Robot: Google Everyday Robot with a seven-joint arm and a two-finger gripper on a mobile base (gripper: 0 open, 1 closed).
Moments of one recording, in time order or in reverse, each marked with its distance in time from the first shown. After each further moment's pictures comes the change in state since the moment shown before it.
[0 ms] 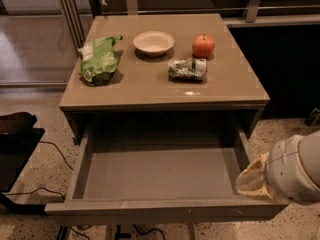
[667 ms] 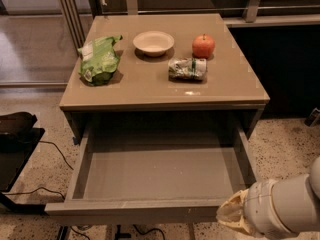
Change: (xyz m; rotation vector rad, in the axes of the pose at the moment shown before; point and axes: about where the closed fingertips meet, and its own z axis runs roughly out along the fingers) arm 0.022 0.041 0.094 -0.067 -0.103 0.065
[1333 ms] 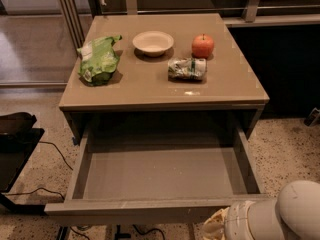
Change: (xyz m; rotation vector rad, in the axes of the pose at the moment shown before) arm 0.012 0.025 0.064 -0.017 -0.023 -0.082
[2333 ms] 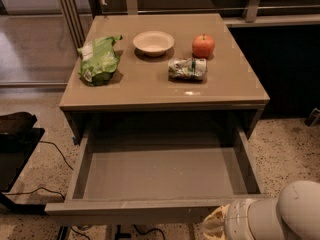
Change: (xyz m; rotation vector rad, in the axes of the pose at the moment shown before) arm -0.005 -0.006 -0.001 0.031 0.001 -0.018
